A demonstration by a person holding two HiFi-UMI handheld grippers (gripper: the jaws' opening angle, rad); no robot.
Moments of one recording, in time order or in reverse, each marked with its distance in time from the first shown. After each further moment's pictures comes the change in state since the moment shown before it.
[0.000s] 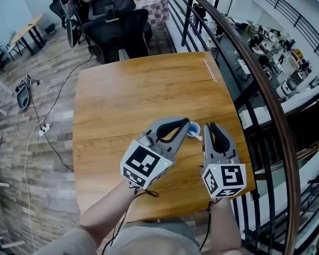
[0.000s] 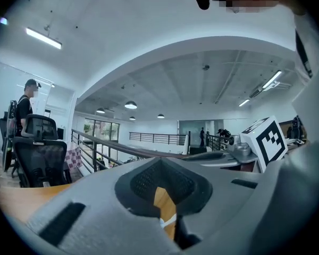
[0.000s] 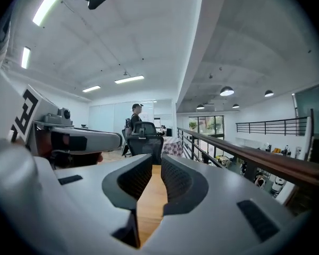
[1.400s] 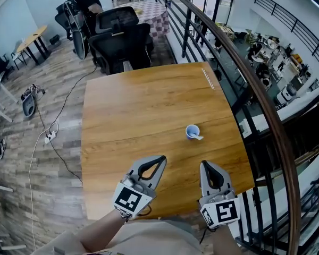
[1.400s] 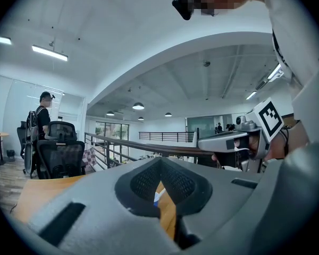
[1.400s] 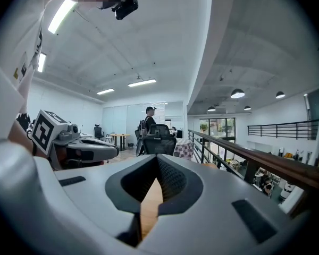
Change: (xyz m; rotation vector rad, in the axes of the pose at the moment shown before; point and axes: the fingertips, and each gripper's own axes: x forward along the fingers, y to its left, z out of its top) left arm -0.122 -0.056 -0.028 -0.001 0.025 0.132; right arm -0.121 0.064 0.001 -0.051 -0.016 0.128
